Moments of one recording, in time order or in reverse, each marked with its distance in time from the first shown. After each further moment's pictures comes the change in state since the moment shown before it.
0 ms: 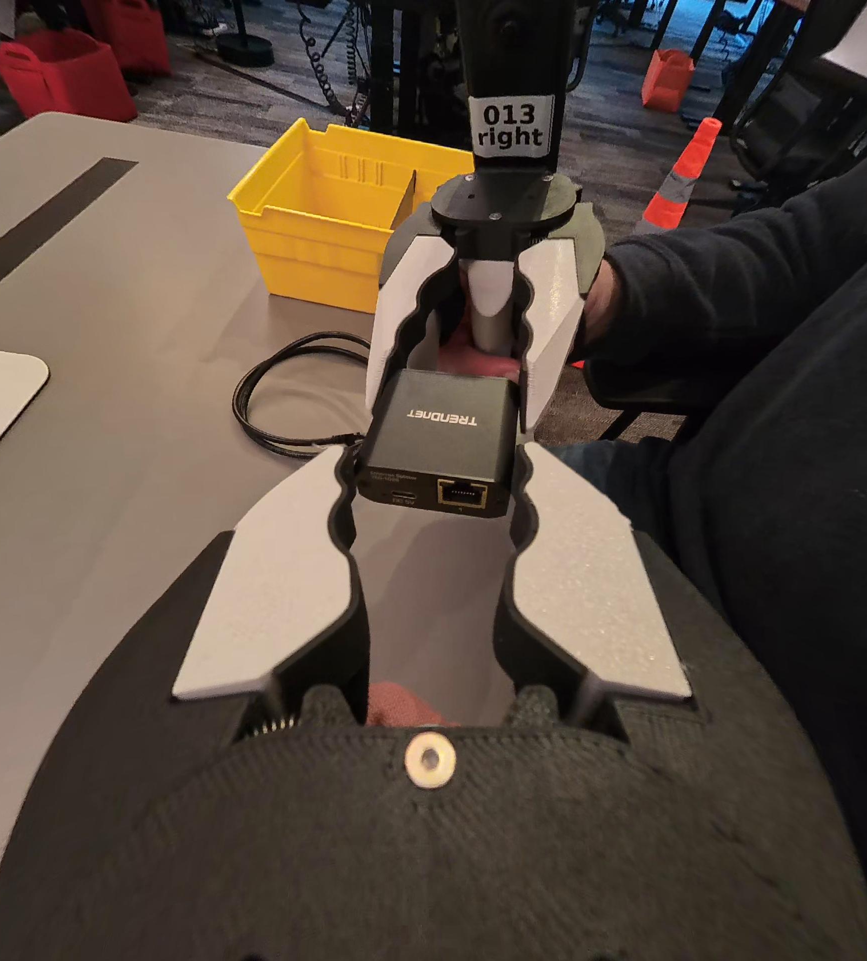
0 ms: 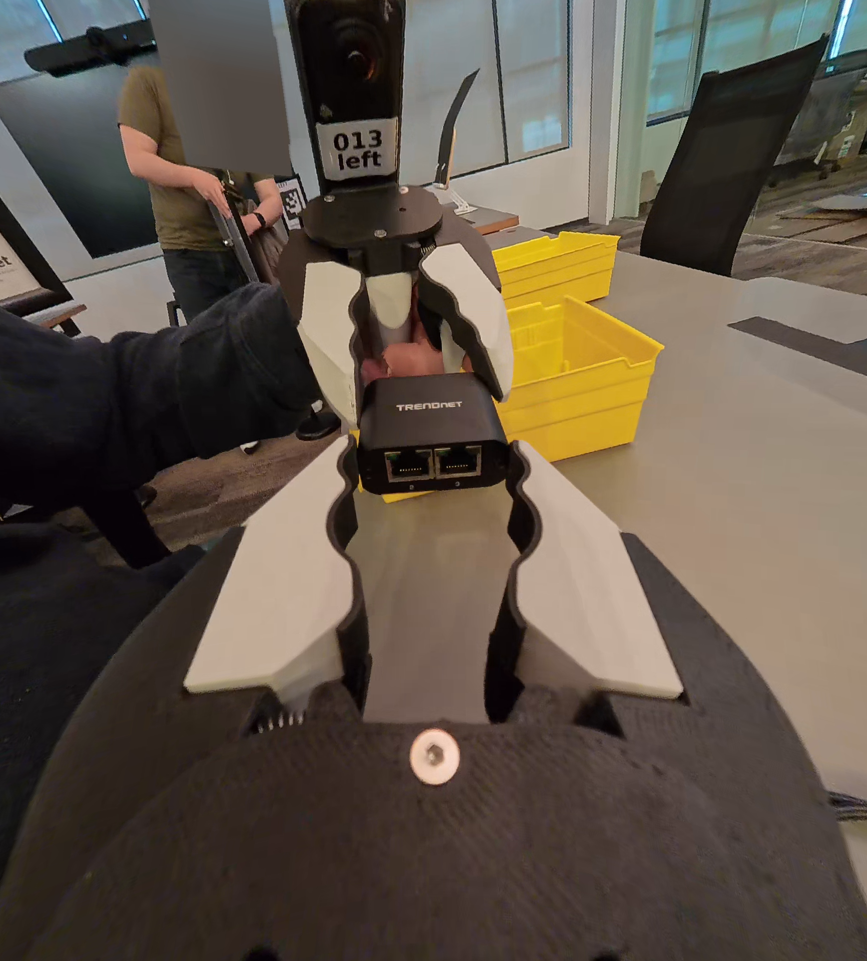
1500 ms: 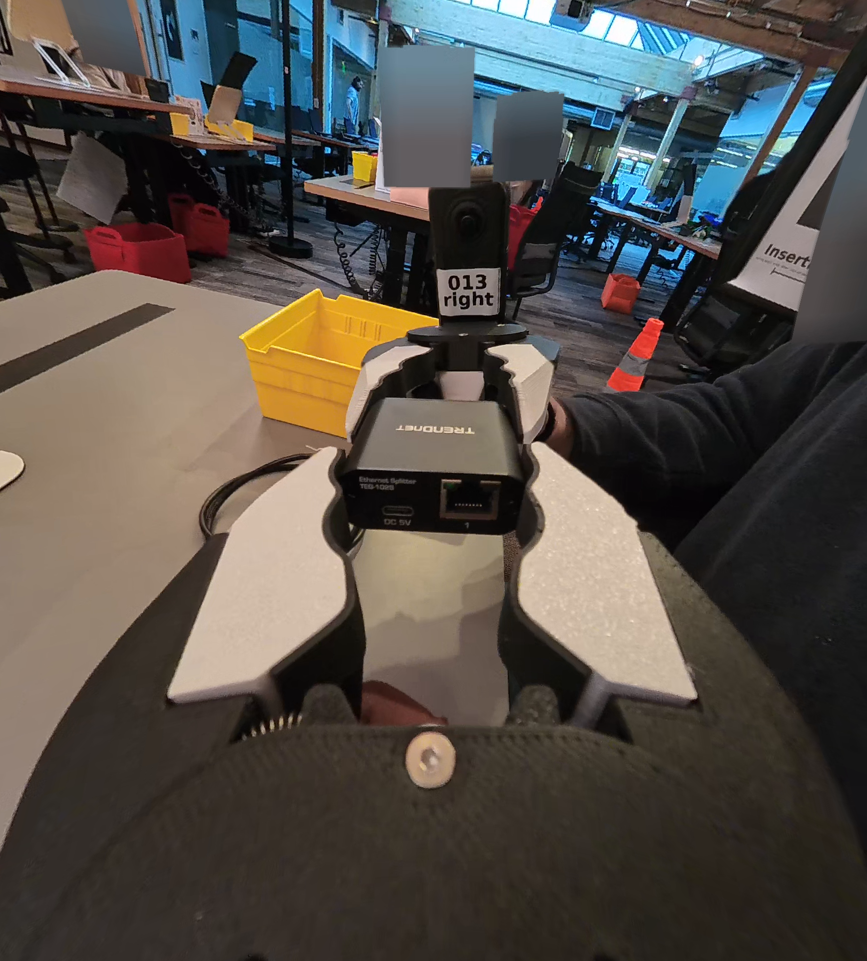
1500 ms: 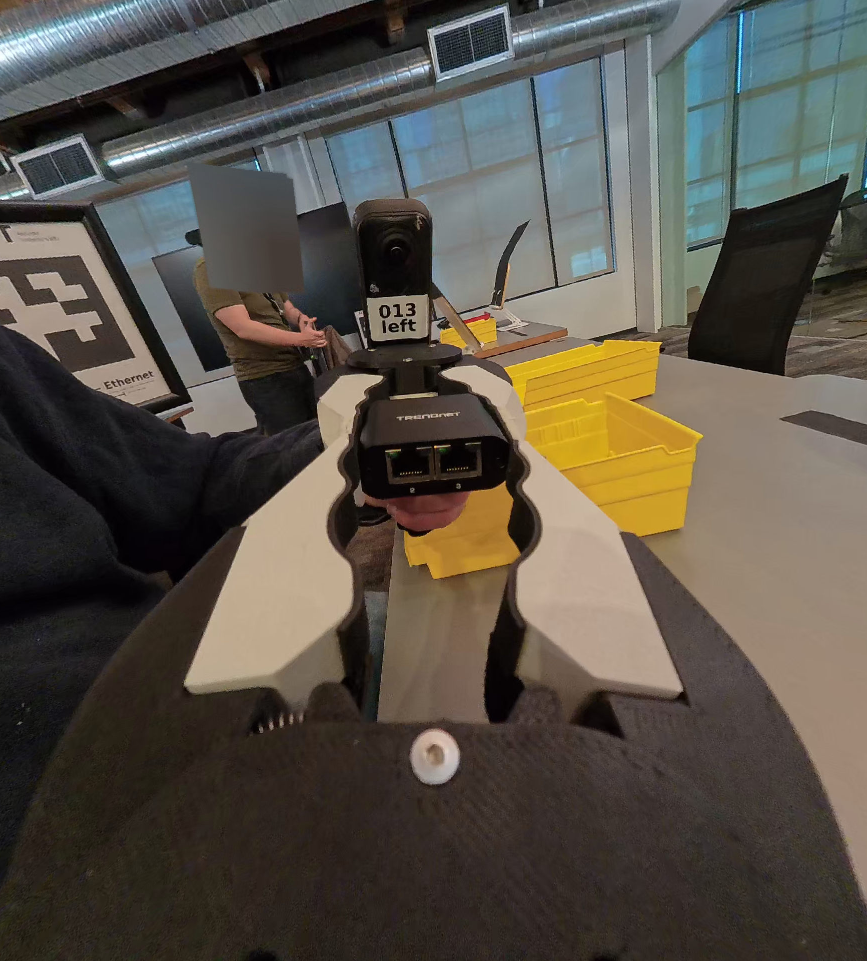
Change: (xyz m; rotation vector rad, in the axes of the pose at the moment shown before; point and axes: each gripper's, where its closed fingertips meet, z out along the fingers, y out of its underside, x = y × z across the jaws) left arm 0.020 -0.038 0.017 0.316 -0.010 -0.071; right arm -0.015 -0.035 -0.019 0.225 -0.128 0.044
